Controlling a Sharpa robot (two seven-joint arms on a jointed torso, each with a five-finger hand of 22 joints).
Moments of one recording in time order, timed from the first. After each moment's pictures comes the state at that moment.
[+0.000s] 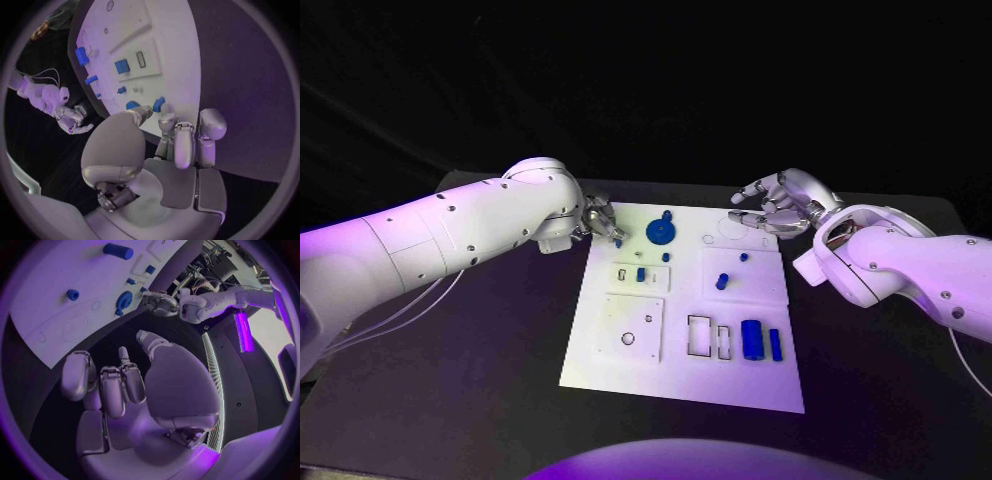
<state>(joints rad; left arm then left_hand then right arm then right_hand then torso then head) 1.28 -0.60 0.01 1.20 -1.15 0.22 -0.50 1.11 -0.14 0.42 0.29 0.35 0.79 0.07 0.86 0.61 1.22 0.00 1.21 0.94 1.47 -0.07 1.48 1.31 0.11 1.25 0.05 1.32 0.98 1.29 -0.88 -0.14 1.58 -0.87 -0.51 -0.03 1.30 -0.19 0.35 0.19 0.29 0.88 0.17 0.15 0.40 1.44 0.08 1.41 1.31 1.46 0.01 1.53 1.31 0.08 1.36 0.11 1.24 1.26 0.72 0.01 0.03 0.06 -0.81</state>
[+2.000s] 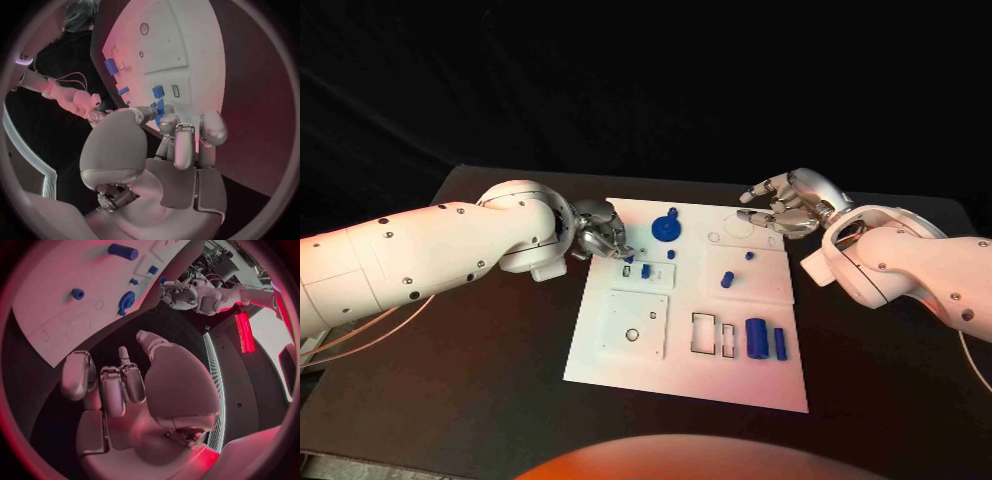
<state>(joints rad) 1.25 -0.83 -0.02 1.55 -1.09 0.09 -0.40 1.22 -0.17 0.66 0.29 0.34 0.77 0.07 0.89 0.64 1.24 -0.01 1.22 0.95 1.47 -0.07 1.49 1.31 0.11 1.27 0.04 1.34 1.05 1.28 -0.88 -0.14 1.57 -0.87 -0.51 -0.03 1.30 -0.19 0.35 0.20 0.29 0.88 0.17 0.15 0.40 1.44 0.08 1.41 1.31 1.46 0.01 1.53 1.31 0.08 1.36 0.11 1.24 1.26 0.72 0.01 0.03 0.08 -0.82</state>
